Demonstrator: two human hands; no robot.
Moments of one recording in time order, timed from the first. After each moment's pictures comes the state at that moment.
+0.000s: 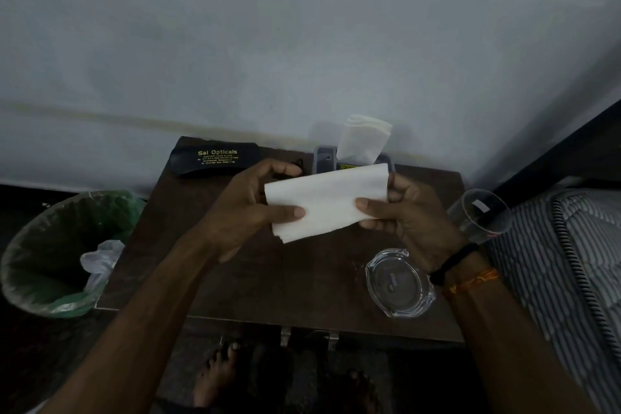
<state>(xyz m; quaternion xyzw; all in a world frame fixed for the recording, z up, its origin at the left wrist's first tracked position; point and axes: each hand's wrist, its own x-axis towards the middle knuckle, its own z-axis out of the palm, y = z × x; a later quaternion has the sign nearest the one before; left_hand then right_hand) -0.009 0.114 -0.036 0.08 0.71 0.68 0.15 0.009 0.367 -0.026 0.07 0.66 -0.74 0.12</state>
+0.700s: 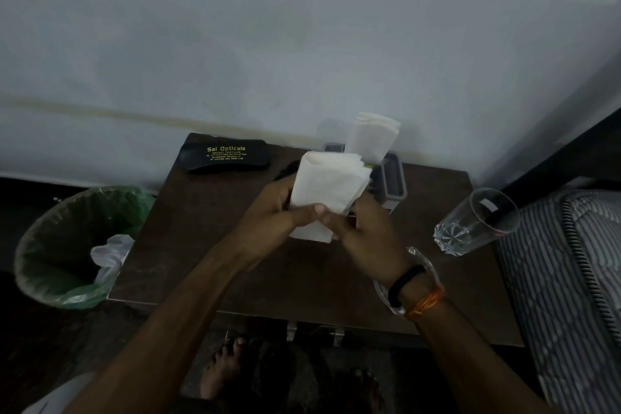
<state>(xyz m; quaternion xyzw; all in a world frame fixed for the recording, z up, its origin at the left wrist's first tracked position) 0.007 0.135 -0.044 0.08 0.71 0.68 0.16 0.022 0.308 -0.057 -0.07 0.83 -0.55 0.03</state>
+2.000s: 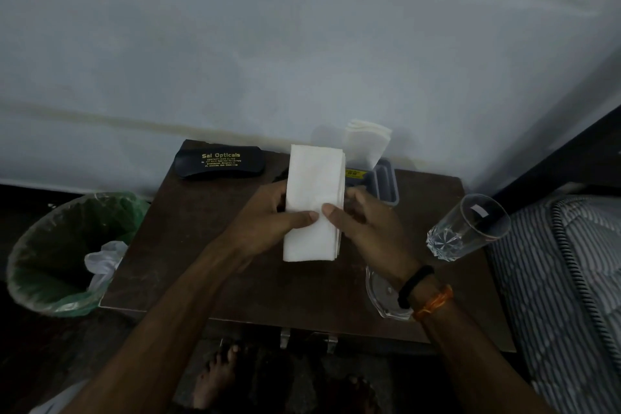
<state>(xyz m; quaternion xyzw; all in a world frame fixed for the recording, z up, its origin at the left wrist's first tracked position) -0.009 0.135 -0.050 0.07 0.76 0.63 0.16 0.023 0.323 -0.037 0.00 0.83 -0.55 0.08</state>
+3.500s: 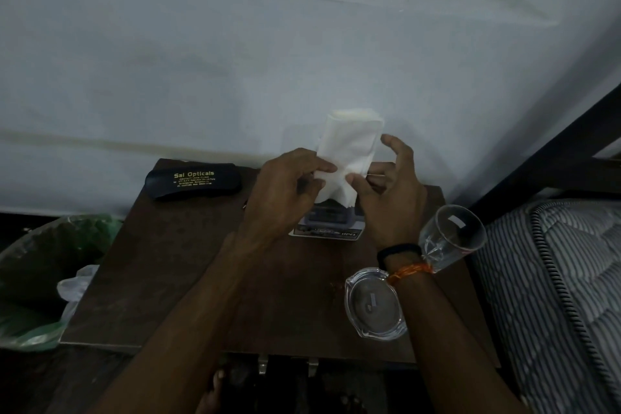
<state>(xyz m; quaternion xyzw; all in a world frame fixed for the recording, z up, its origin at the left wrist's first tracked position) -0.062 0.196 -0.038 0.25 0.84 0.45 -0.17 -0.028 0.362 -0.031 0.07 0.85 -0.45 -0.27</state>
